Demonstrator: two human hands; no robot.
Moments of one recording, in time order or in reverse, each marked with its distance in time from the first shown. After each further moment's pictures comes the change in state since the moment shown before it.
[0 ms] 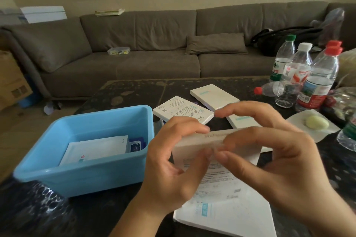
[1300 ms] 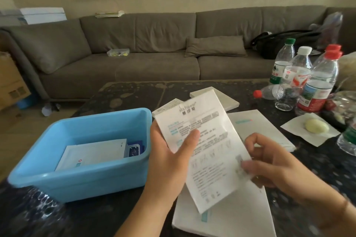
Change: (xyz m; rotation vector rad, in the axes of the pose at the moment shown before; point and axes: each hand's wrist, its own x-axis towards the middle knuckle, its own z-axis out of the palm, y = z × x) left_hand -0.001 -0.017 0.014 -0.298 0.201 -0.724; right_hand -0.028 0.085 -0.017 0.547 -0.269 0.849
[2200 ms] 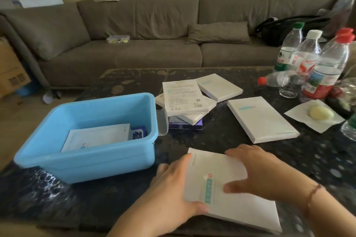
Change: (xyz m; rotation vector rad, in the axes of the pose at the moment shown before) left_hand -0.036 -0.015 -0.038 0.951 -0.629 -0.290; right_hand 0.005 0.003 0.043 -1.225 -0.147 0.285
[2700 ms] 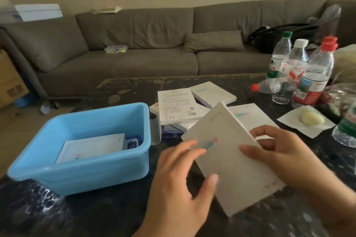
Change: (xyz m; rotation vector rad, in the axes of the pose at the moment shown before) left_hand 0.005 0.019 0.027 -0.039 0.675 0.369; right_hand -0.031 0.021 -0.026 1.043 0.470 -0.003
